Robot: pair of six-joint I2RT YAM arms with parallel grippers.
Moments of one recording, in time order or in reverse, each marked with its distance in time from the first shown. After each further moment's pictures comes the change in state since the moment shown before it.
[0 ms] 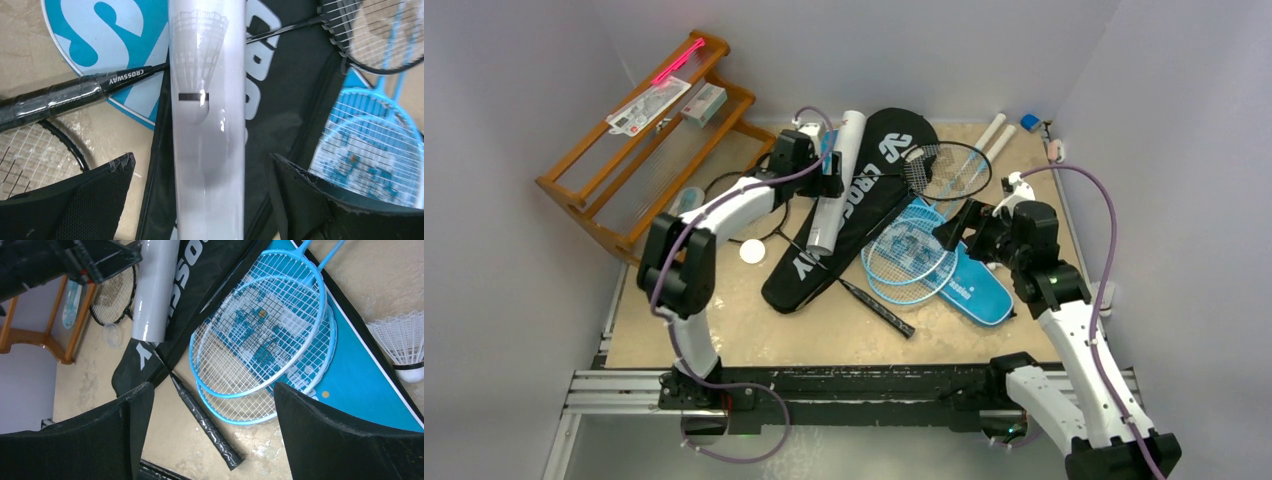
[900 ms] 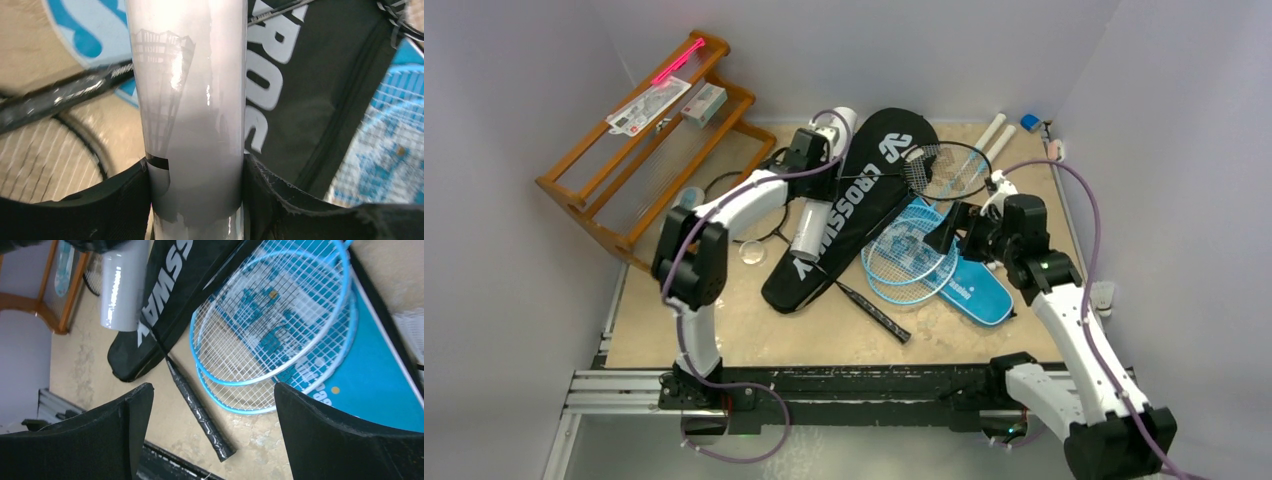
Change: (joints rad) left arm -0.049 0.214 0.231 -0.188 -0.112 0.108; right arm 0.000 0.064 0.003 -0.018 -0.074 -0.053
